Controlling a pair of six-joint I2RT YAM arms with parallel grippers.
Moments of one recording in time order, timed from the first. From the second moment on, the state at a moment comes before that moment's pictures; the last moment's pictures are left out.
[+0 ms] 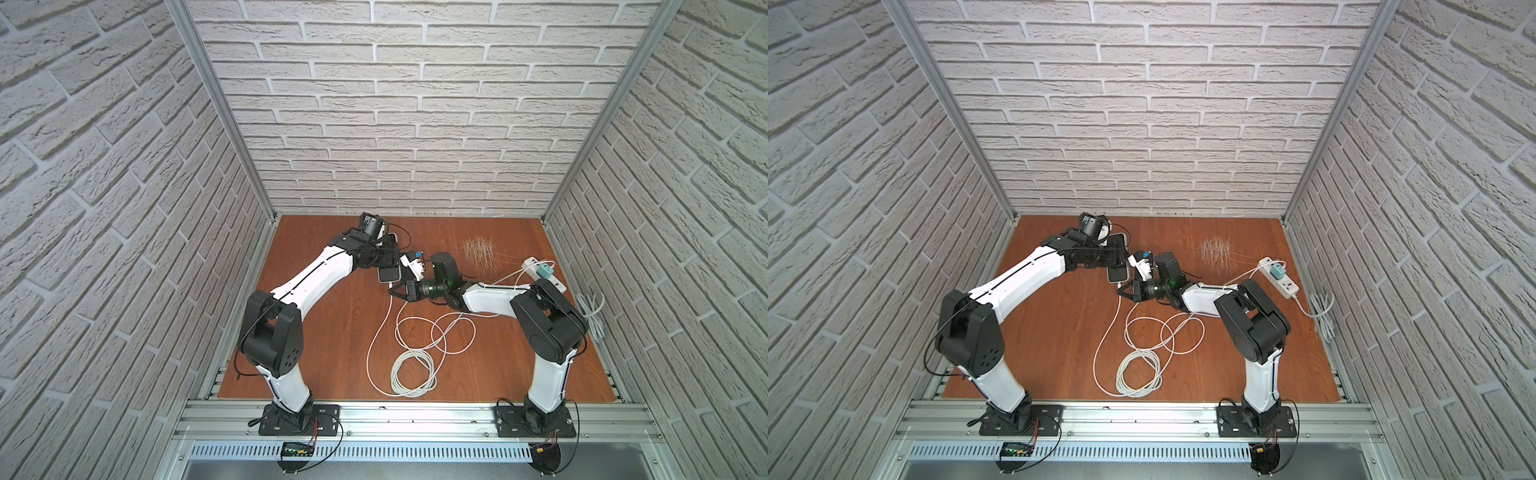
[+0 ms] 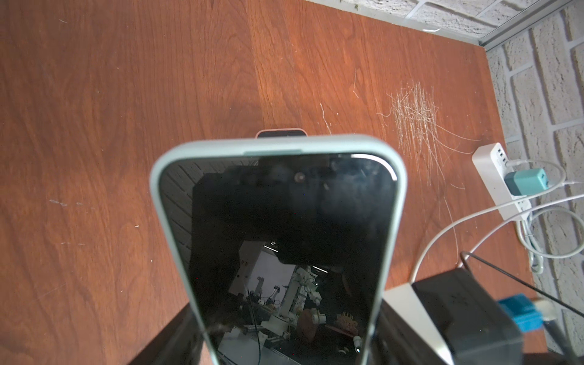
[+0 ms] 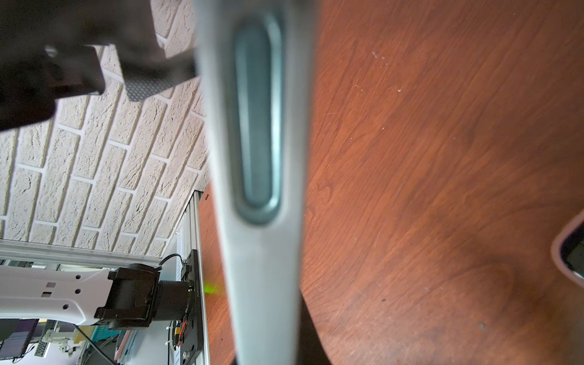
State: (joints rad) left arm -0.44 1.72 1.45 -0.61 0.13 -0.43; right arm 0.62 1.90 1.02 0.39 -0.75 0.58
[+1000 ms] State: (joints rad) left arm -0.46 1.73 1.42 -0.56 0.12 -0.48; right arm 0.60 1.90 1.00 0.40 -0.76 0.62
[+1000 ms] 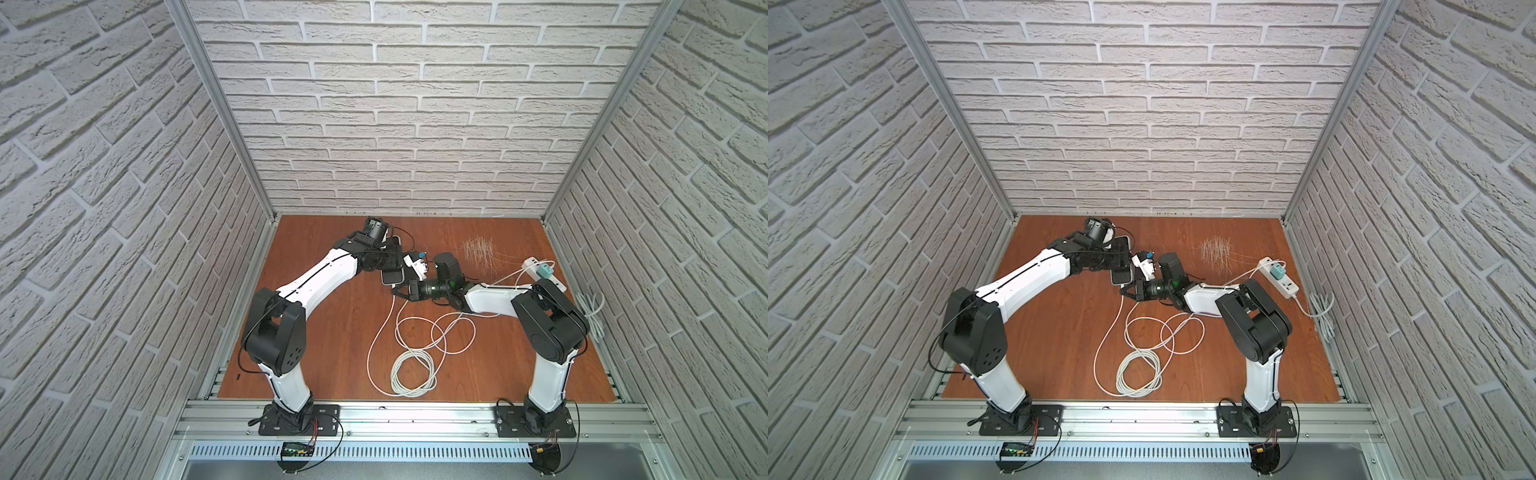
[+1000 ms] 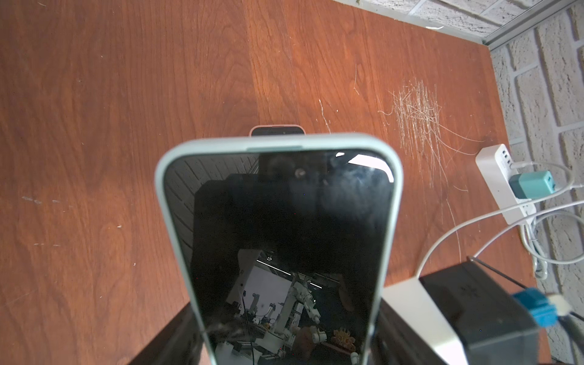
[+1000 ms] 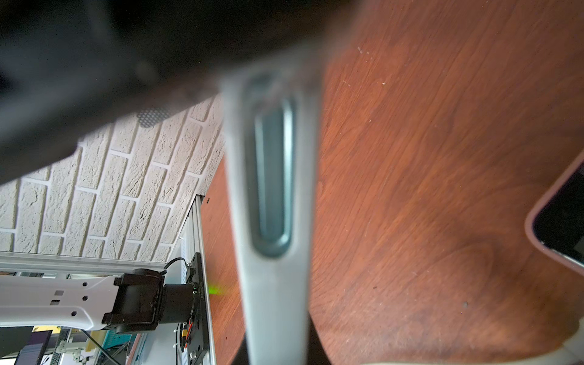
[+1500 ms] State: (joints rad) left arm -0.47 1.75 1.42 -0.56 0.10 -0.48; right arm 0.60 1.91 1.02 0.37 -0.76 0.63
